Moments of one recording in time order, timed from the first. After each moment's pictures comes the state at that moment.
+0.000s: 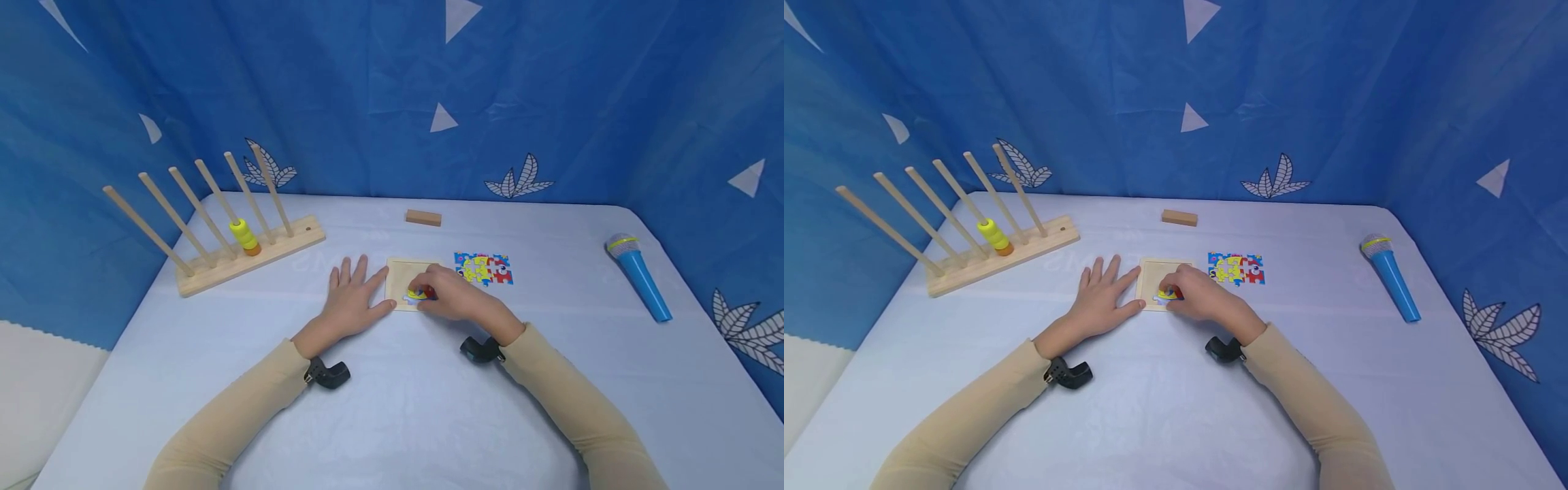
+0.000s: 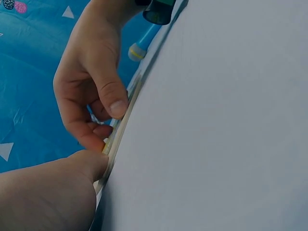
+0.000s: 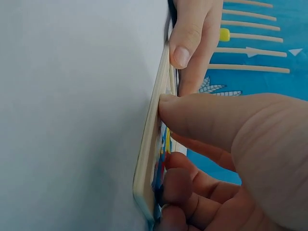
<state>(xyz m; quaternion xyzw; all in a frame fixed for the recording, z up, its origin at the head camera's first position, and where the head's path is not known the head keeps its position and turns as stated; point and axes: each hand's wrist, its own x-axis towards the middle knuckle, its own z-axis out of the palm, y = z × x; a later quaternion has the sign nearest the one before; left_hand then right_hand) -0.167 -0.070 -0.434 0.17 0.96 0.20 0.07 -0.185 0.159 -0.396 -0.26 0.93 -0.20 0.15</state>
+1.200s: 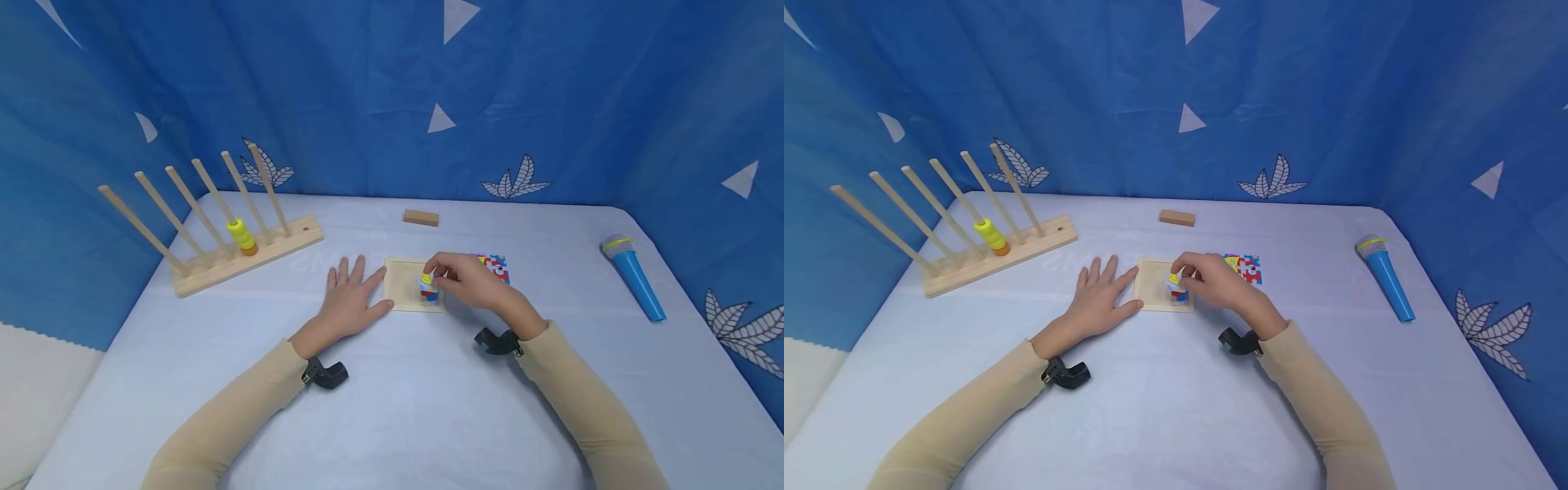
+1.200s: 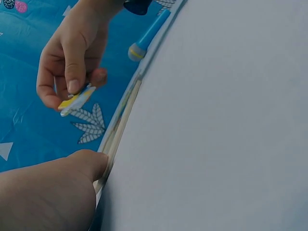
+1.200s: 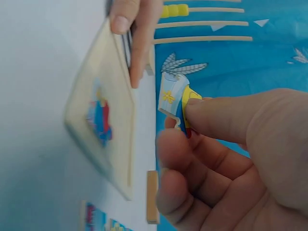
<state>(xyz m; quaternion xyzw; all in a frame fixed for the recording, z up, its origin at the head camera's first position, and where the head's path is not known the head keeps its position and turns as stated) -0.167 -0.069 -0.434 0.17 0.96 0.20 0.06 -0.187 0.186 -0.373 -0.24 0.91 -0.31 0.12</state>
